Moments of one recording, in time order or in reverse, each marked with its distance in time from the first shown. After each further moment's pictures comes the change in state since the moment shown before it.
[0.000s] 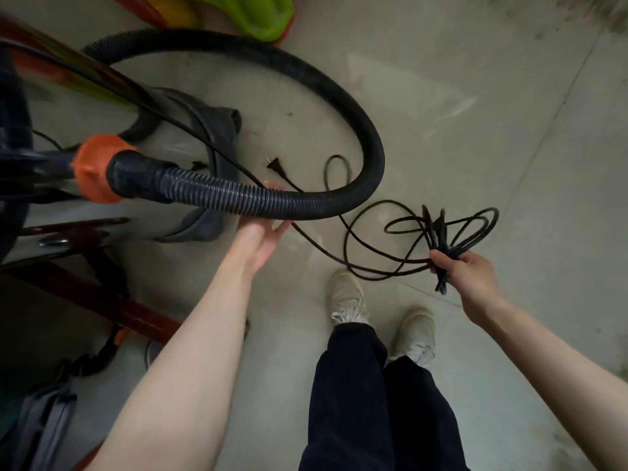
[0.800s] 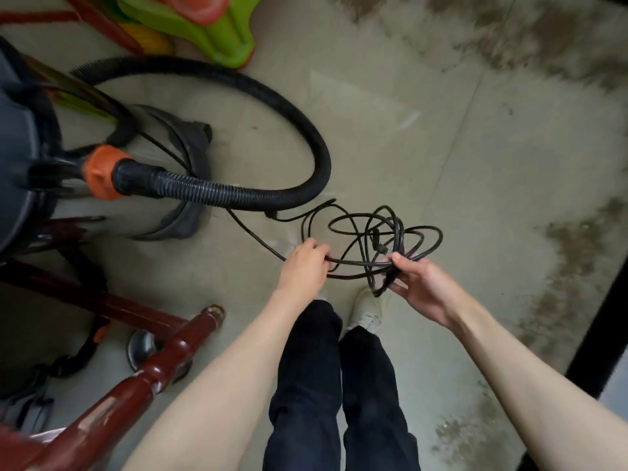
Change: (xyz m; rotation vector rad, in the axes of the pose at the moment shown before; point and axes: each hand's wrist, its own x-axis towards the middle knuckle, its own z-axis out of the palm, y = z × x) left_hand -0.144 -0.059 0.092 1.703 -0.281 0.358; right_hand -0.118 -0.034 -0.073 0.345 -0.415 0.152
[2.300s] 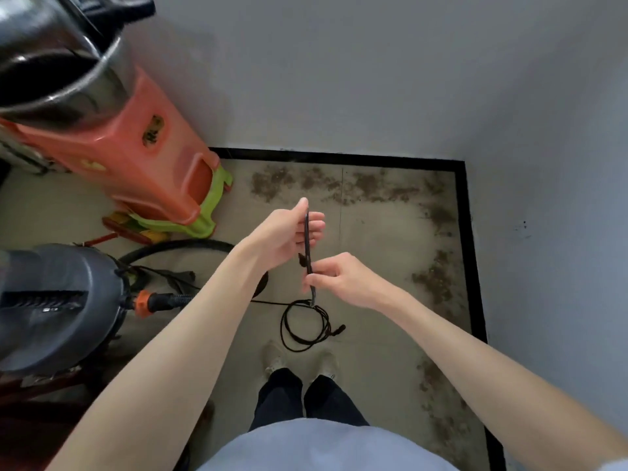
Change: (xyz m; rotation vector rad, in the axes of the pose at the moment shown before) left_hand -0.255 0.334 -0.263 -1.020 -0.228 0.138; right_hand -0.403 -0.126 0.009 -0.879 -0.075 -0.701
